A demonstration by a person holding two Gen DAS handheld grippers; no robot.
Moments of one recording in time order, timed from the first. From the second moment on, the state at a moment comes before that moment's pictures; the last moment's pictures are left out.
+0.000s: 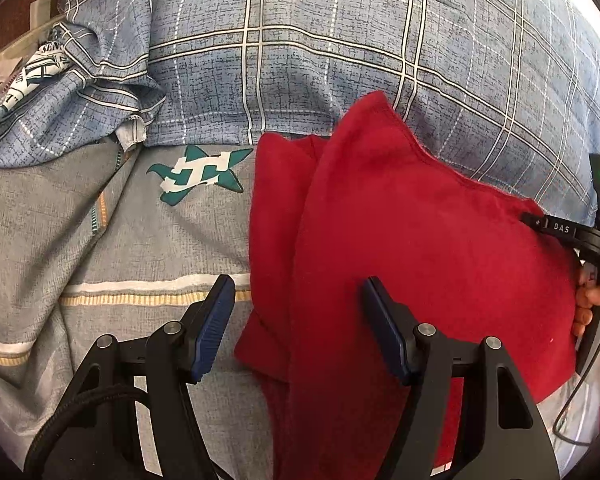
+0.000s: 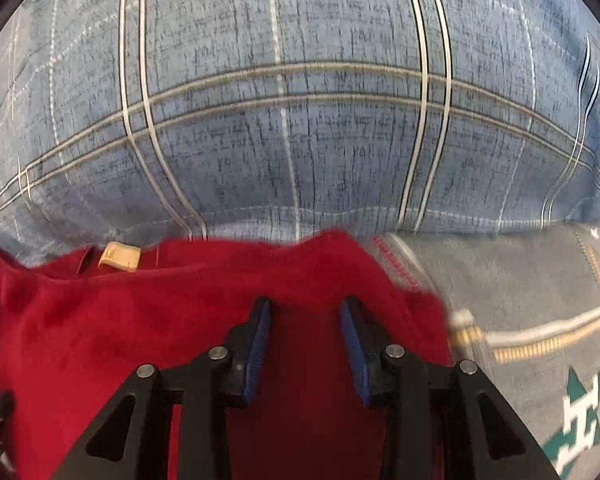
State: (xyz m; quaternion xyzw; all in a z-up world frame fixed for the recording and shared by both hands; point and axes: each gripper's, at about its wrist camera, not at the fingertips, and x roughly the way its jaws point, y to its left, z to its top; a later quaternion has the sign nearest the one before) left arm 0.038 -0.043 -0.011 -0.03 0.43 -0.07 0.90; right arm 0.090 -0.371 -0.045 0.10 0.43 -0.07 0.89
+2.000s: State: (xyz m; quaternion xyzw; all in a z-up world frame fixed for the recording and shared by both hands) left arm 0.014 -0.012 -0.019 -0.05 0.45 -0.09 0.88; right arm 0.158 -0.120 -0.033 0.05 0.42 0.17 0.89
